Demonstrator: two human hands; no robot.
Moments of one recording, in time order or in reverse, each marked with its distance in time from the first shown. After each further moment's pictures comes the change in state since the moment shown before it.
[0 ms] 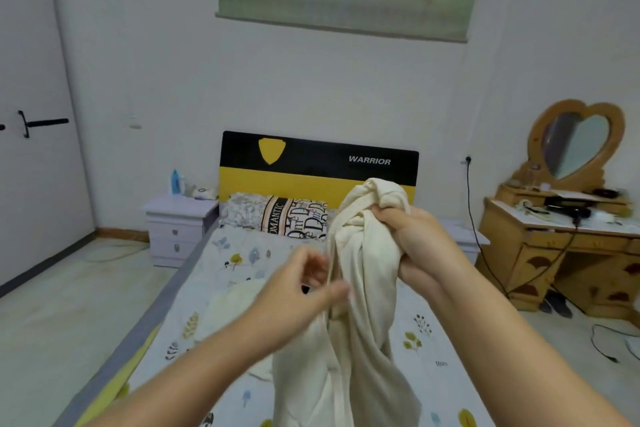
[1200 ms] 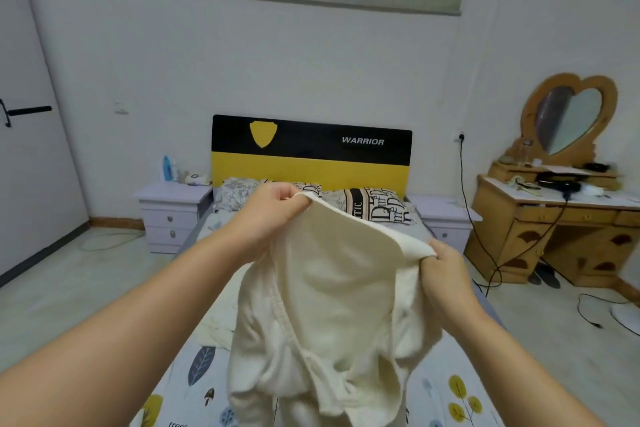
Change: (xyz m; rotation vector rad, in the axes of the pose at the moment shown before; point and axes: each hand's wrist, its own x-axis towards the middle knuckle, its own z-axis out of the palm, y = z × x) left_hand 0.059 0.018 -0.019 -0.105 0.123 -0.121; right_hand -0.009 0.064 -0.080 -0.636 0.331 -0.092
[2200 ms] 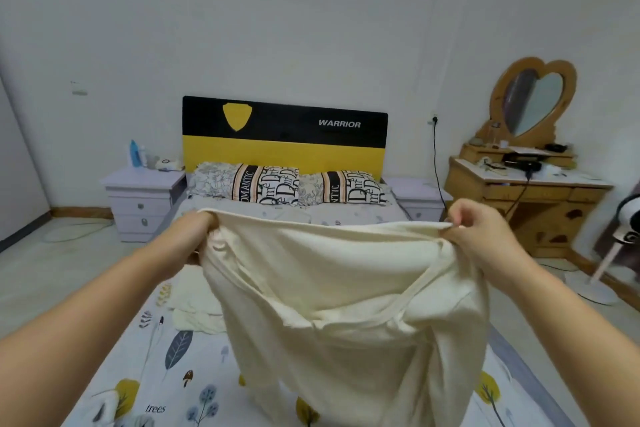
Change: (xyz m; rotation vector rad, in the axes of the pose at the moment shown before) left_hand 0.001 -0.075 -0.035 0.053 0.104 -0.430; right_hand 0.014 0.004 -0.087 -0.193 -0.036 -0.117
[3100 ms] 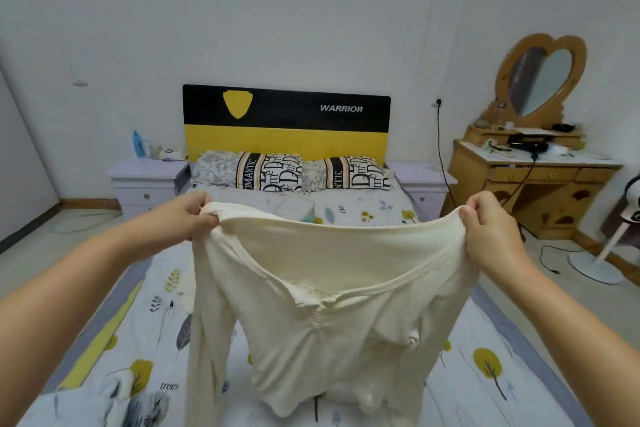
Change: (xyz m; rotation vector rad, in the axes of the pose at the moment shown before) left_hand -0.014 -0.005 -0.031 0.380 -0.225 0.303; right_hand -0.010 0.036 0.008 -0.157 0.182 -0.015
